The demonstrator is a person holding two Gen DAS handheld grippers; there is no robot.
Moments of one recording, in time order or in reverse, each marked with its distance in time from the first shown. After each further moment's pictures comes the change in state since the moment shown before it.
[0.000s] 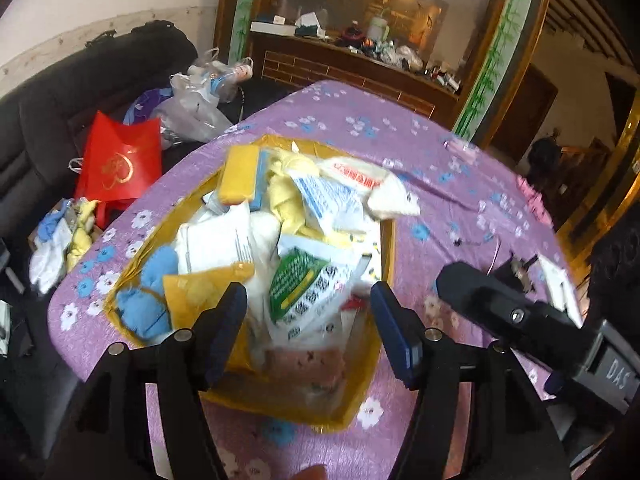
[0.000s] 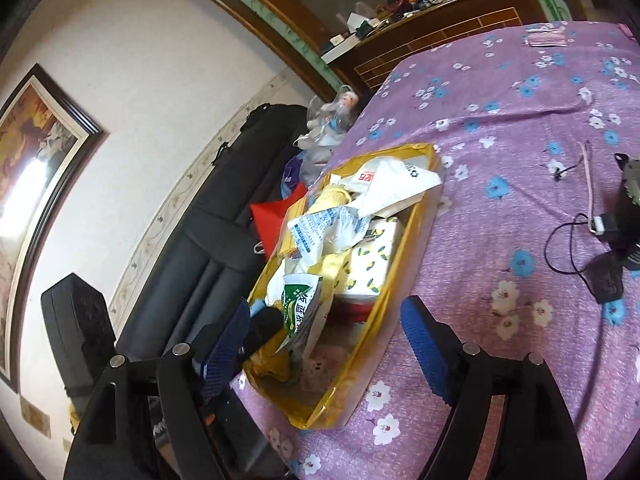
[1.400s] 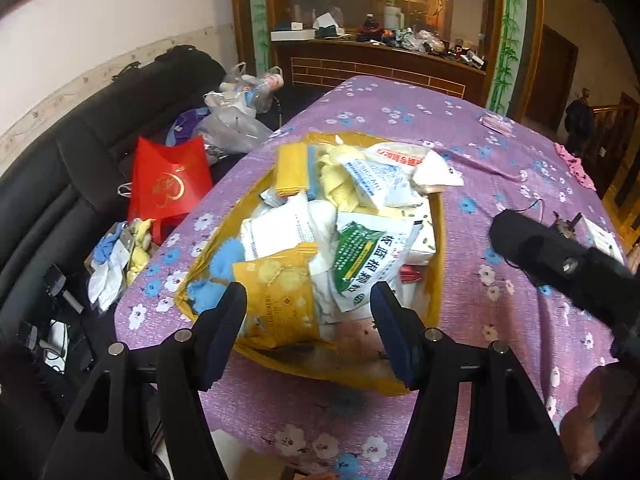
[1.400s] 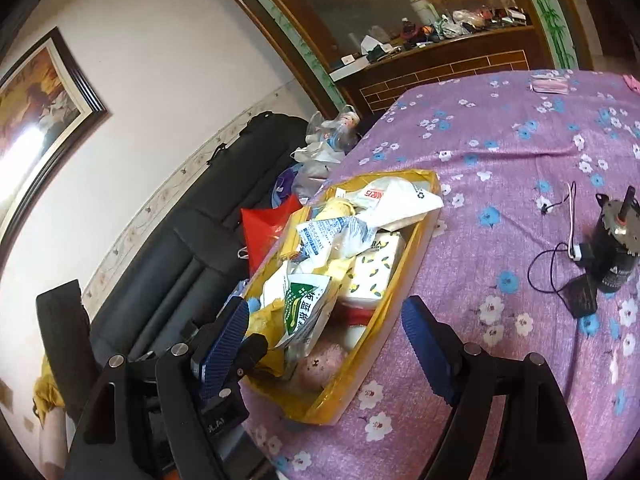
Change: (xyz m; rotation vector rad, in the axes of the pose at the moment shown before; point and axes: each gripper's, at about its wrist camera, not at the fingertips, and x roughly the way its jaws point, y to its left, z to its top) left arm -0.012 0.002 -0.016 0.105 -0.011 0.202; right arm -0.020 0.020 -0.007 -0.142 -0.047 -0.064
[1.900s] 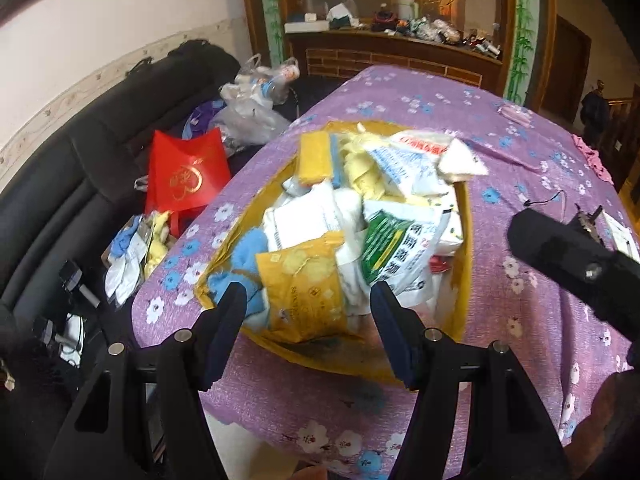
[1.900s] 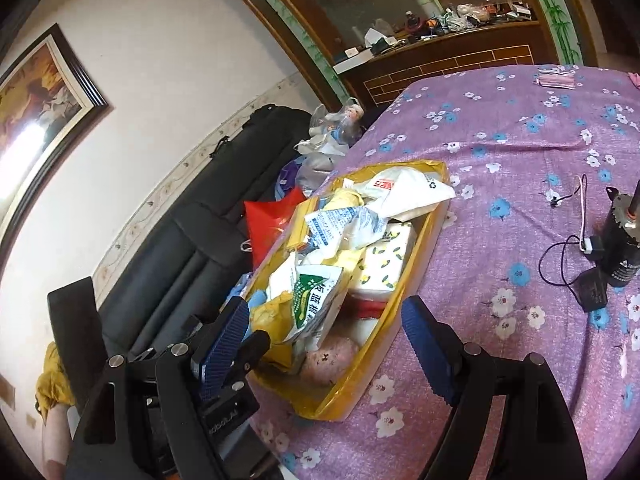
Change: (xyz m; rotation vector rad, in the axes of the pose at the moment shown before) left arm 0.008 0.008 -0.003 -0.004 0.042 0.068; right arm 0.009 0.008 -0.003 -0.004 0.027 -0.002
